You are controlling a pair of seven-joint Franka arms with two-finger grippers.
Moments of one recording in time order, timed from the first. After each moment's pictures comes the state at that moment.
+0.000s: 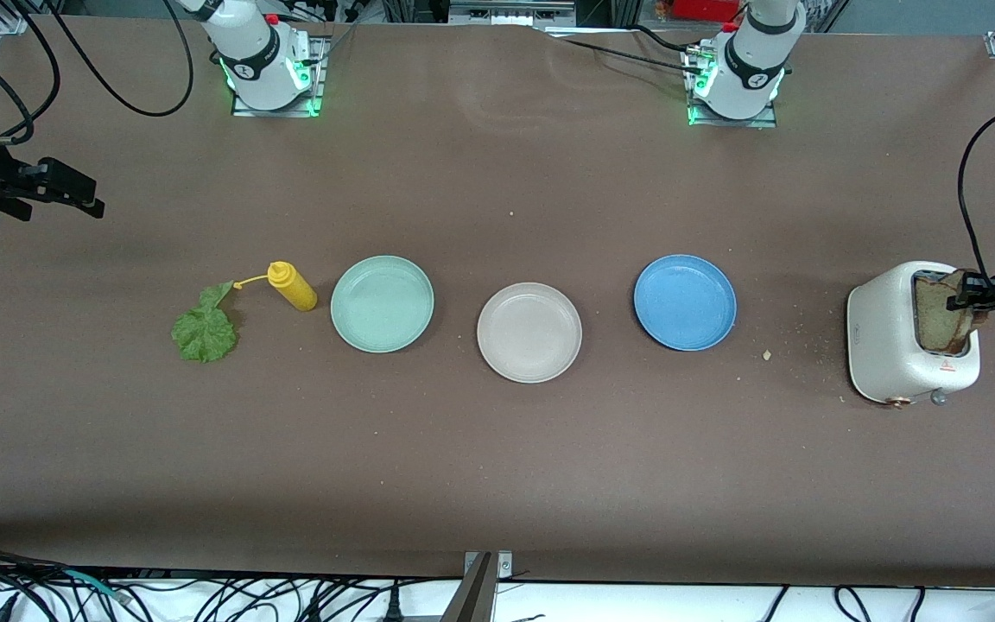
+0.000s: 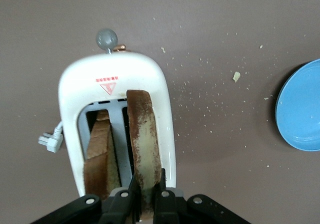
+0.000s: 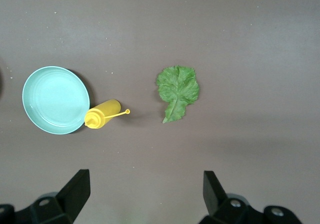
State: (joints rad) left arm 0.31 0.34 0.01 -1.61 -0.02 1.81 0.56; right arm -0.02 0.00 -0.01 -1.64 0.03 1.60 -0.07
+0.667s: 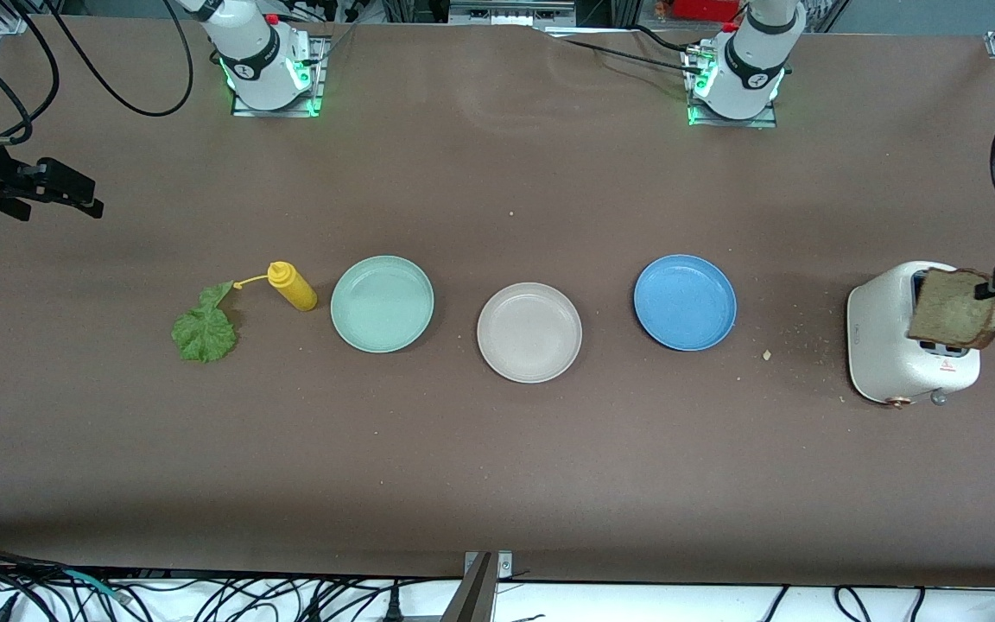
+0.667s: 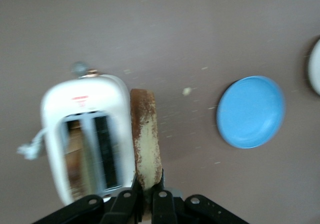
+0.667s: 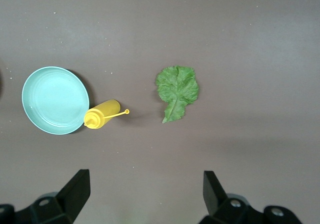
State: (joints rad) left arm 0.31 0.33 0.00 -1.42 -0.20 1.57 0.56; right arm -0.02 0.00 -0.02 -1.64 0.03 1.60 -0.07
